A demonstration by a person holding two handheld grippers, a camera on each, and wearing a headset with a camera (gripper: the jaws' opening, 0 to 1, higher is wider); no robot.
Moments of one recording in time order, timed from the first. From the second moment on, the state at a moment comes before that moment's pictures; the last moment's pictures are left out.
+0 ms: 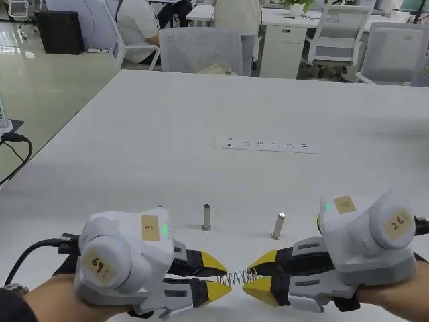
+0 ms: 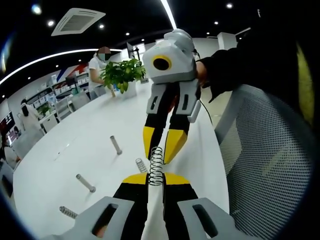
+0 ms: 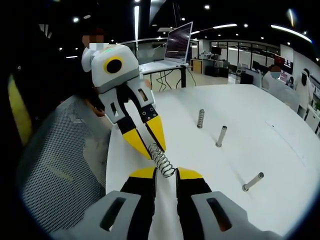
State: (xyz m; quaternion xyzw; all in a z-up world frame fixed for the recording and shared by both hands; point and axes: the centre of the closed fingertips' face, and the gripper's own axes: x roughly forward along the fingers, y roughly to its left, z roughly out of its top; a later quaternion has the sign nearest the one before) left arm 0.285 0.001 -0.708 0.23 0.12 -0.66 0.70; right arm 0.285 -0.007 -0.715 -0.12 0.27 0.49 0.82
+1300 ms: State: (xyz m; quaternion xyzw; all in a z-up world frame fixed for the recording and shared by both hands) left arm 0.287 0.007 -0.711 0.24 0.13 -0.65 0.71; right arm 0.284 0.008 -0.701 -0.15 0.29 0.53 0.79
